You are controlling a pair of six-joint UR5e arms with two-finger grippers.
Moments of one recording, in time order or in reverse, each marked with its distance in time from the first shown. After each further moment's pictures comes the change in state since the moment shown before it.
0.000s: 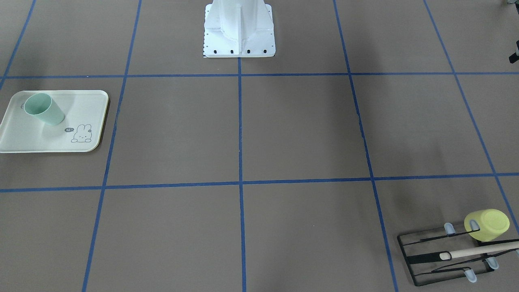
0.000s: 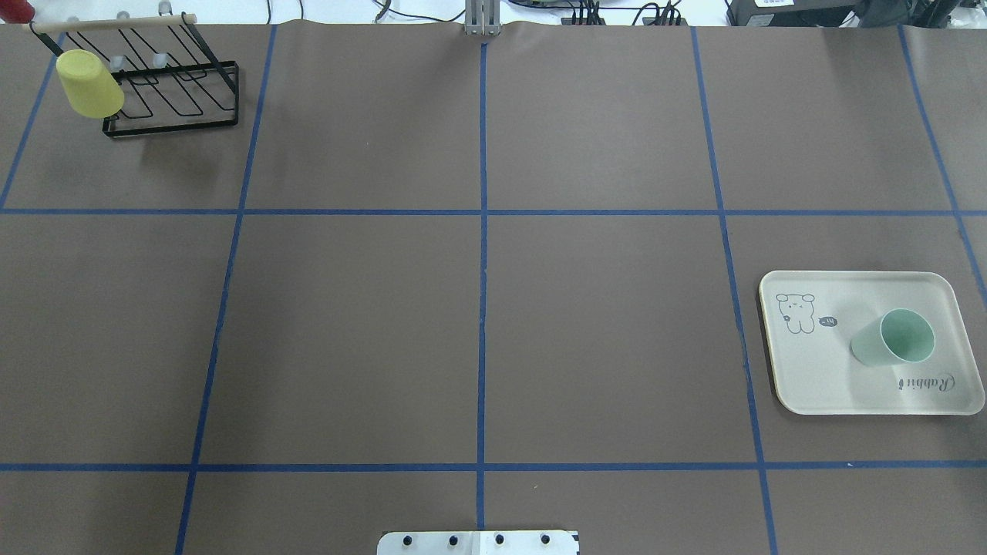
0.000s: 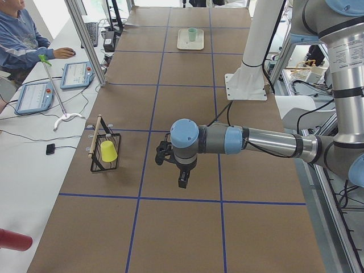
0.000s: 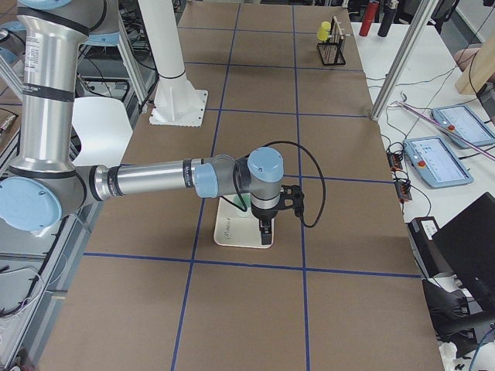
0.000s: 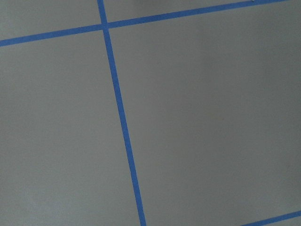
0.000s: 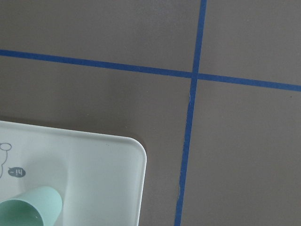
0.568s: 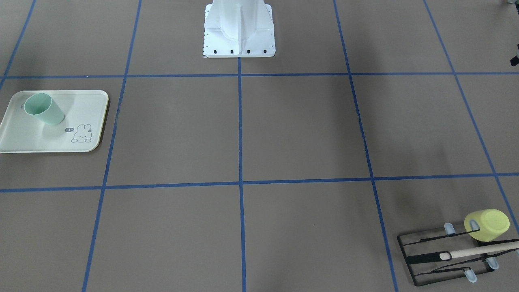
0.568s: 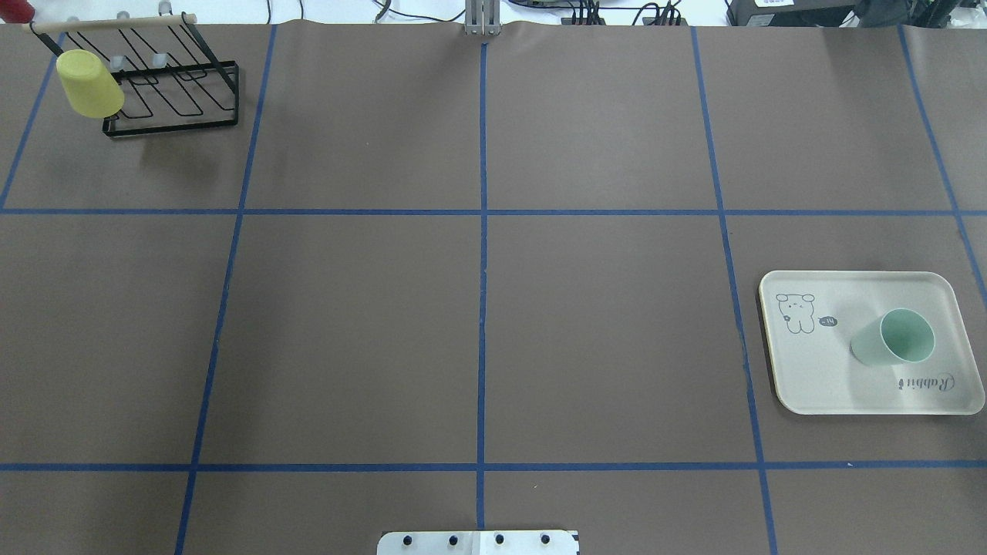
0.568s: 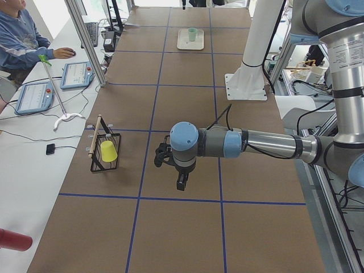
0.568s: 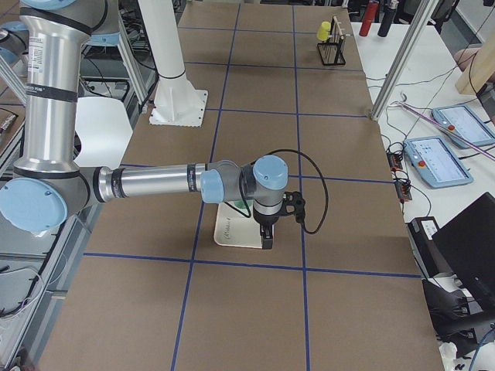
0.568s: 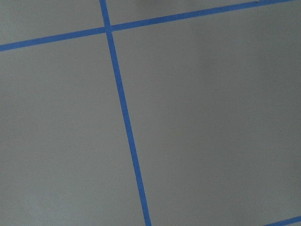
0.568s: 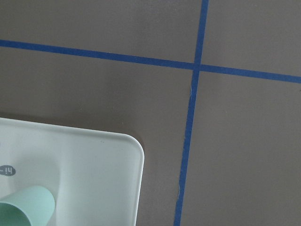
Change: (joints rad) left arm 0.000 -0.001 0.020 -0.043 0.008 0.000; right arm -0.012 0.012 -0.027 0.006 0.002 -0.002
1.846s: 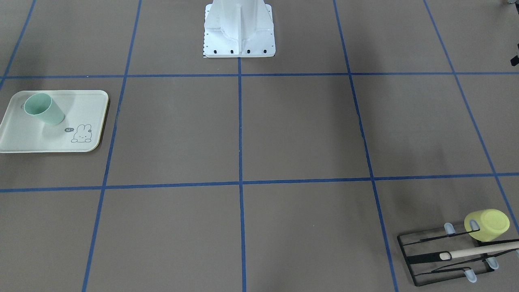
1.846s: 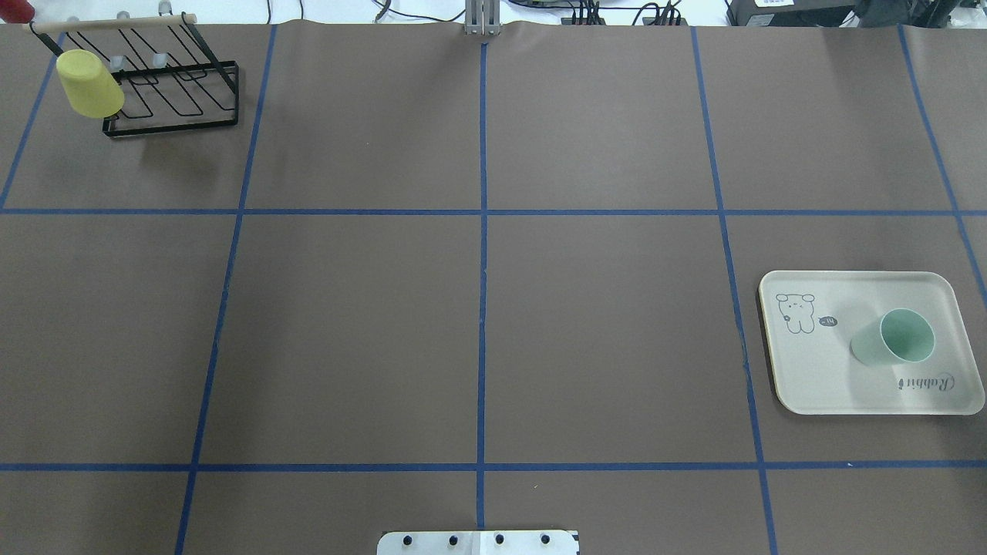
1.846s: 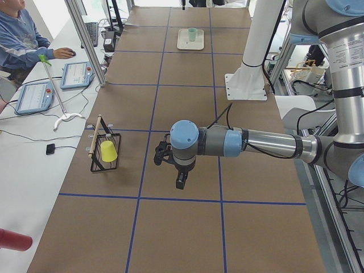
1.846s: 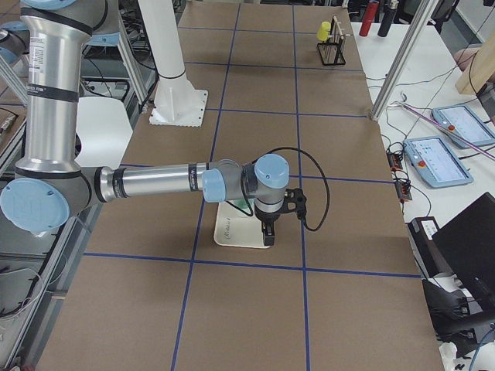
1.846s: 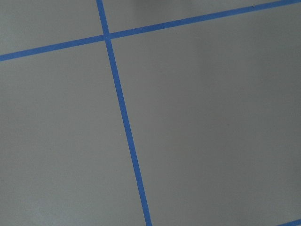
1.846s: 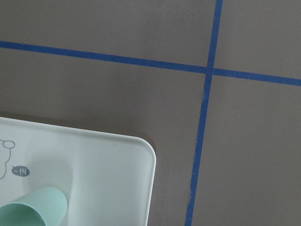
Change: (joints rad) left arm 0.000 0.000 -0.009 -0.006 0.001 -0.002; right arm -0.001 0.002 0.000 0.021 0.029 0.001
